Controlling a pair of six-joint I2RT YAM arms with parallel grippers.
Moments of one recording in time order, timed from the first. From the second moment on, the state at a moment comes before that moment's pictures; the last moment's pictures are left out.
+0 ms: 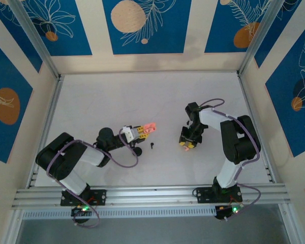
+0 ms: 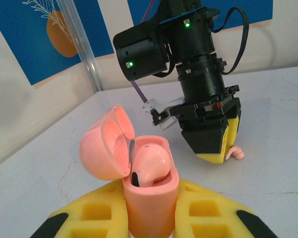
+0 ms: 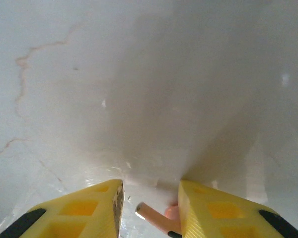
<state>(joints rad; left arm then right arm) -0.59 1.61 0.33 1.28 0.58 0.26 0.31 1.76 1.03 -0.91 -0.30 0.54</state>
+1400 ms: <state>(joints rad) -0.59 1.62 0.33 1.28 0.58 0.26 0.35 1.64 1.00 -1.02 -0.28 0.76</state>
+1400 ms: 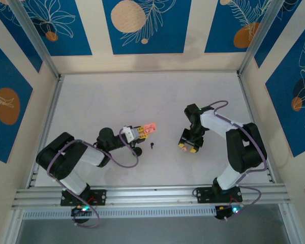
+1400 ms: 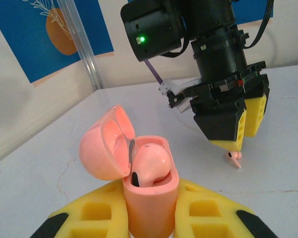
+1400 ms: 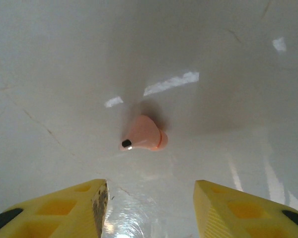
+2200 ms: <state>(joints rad) -0.59 1.62 0.33 1.28 0.58 0.26 0.34 1.72 1.03 -0.92 -0.29 0.74</state>
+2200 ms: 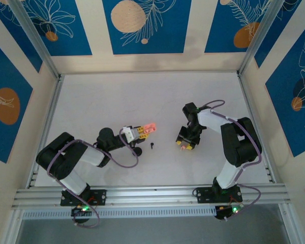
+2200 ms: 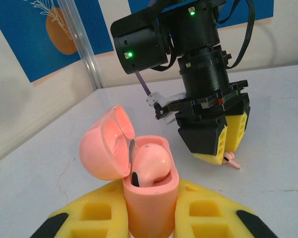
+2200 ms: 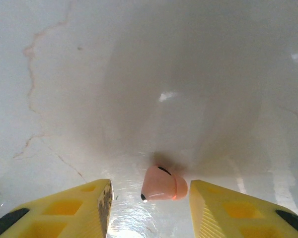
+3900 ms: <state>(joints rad) -0.59 1.62 0.33 1.28 0.57 0.26 0.33 1.74 1.01 -0.91 -0.29 0.70</state>
